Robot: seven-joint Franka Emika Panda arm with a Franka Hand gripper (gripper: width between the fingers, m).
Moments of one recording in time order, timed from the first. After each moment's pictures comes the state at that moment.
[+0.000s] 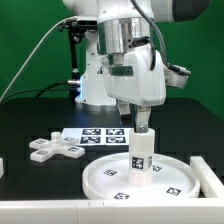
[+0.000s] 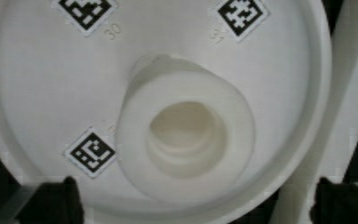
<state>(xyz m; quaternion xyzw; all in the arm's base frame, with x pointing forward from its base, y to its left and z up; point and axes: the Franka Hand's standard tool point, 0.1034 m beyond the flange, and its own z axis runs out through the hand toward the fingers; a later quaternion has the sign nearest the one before) 0.566 0.021 0.104 -0.78 0.62 -0.04 0.08</state>
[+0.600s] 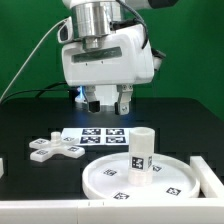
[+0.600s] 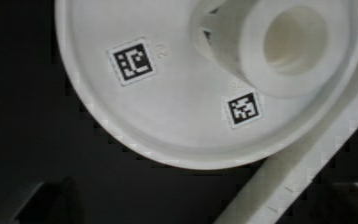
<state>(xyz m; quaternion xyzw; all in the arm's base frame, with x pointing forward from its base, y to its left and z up) 0.550 -0.016 0.124 -0.89 0.45 -0.07 0.07</state>
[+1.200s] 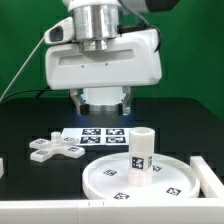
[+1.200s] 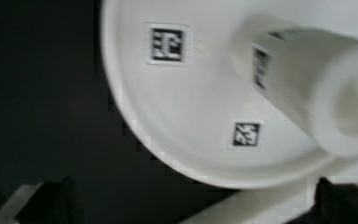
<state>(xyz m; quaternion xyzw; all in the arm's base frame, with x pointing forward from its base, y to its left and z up) 0.522 -0.040 0.113 -0.98 0.19 -0.07 0.04</state>
